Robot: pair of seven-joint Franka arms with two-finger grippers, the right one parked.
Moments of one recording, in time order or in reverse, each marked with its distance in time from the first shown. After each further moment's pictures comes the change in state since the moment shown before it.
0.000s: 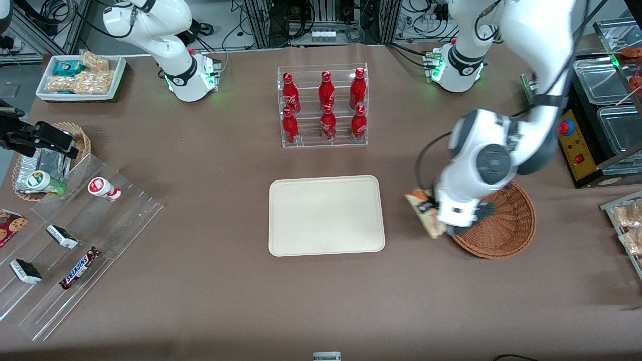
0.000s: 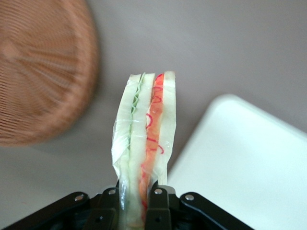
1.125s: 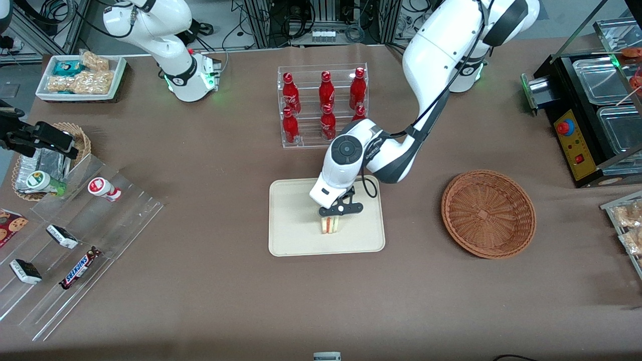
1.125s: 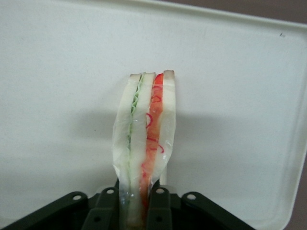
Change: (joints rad) arm -0.330 0.340 -0.011 0.175 0.080 0.326 -0.002
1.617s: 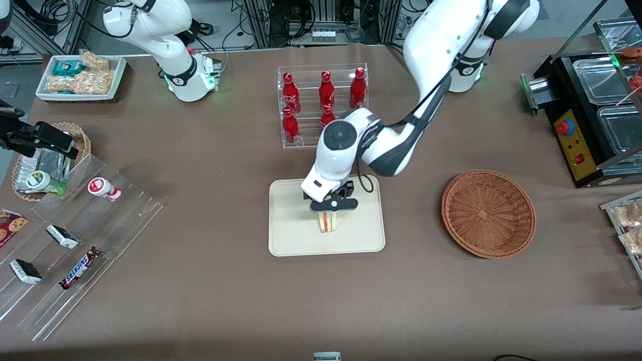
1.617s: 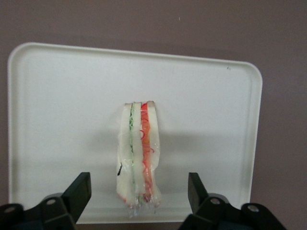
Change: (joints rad) arm -0.006 -0.121 0.015 0.064 0.041 -0.120 -0.003
